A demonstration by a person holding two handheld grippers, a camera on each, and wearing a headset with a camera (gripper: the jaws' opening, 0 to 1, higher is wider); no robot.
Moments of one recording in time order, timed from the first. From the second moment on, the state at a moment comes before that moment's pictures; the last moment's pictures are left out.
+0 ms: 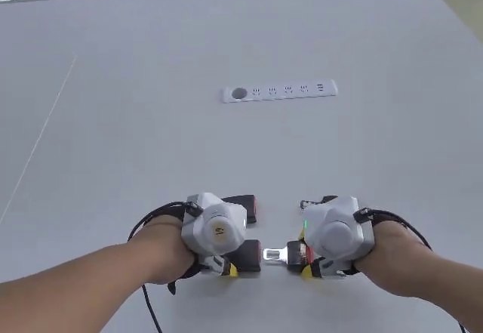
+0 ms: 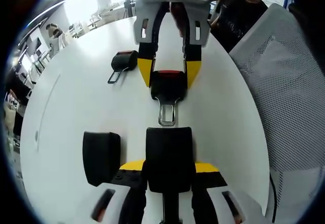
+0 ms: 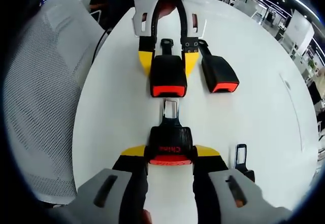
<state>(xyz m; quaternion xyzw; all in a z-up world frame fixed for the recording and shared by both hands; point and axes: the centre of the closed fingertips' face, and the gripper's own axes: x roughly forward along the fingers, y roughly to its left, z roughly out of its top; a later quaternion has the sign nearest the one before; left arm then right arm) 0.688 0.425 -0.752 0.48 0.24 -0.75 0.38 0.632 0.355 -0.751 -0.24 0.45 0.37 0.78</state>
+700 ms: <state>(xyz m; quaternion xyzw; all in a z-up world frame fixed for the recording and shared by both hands) 0.690 0.425 -0.751 0.47 0.25 -0.75 0.39 0.640 0.367 -0.749 -0.25 0.44 0.38 0.77</state>
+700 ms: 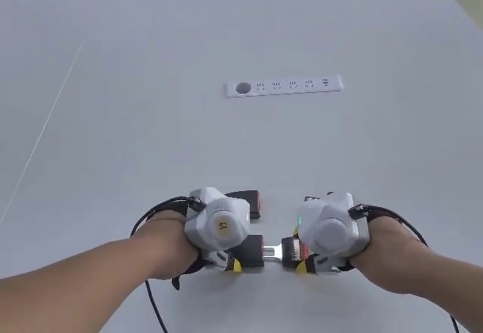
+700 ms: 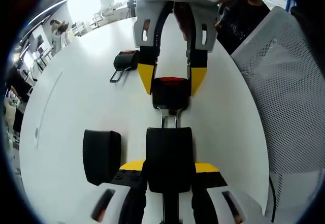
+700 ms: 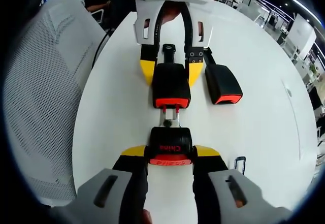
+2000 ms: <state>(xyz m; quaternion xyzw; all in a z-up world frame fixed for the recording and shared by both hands) 0.689 0.425 -0.753 0.46 0.24 -0.76 0.39 0.657 0.387 -0.751 -0.24 0.45 0.37 0.78</state>
